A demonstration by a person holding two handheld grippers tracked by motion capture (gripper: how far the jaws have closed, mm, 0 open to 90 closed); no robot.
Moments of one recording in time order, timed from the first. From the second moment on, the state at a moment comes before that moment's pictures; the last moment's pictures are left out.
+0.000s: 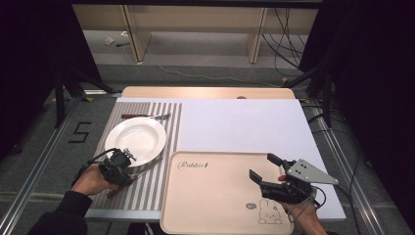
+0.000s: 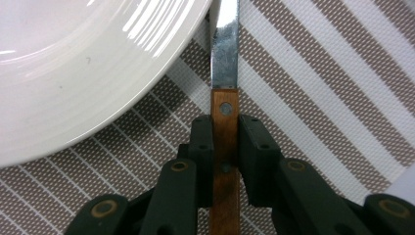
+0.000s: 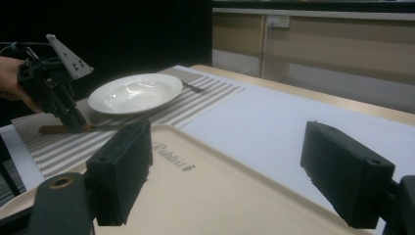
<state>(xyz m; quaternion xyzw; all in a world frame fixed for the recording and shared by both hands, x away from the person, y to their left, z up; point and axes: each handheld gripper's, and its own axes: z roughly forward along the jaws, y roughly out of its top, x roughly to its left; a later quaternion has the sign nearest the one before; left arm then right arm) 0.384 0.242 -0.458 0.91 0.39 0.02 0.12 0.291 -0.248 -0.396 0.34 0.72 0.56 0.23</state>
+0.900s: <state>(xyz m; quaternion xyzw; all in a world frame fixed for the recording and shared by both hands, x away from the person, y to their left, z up) 0.368 0.216 -0.428 0.88 0.39 -0.02 0.27 0.291 -0.248 -0.396 0.34 0.72 0.56 0.24</state>
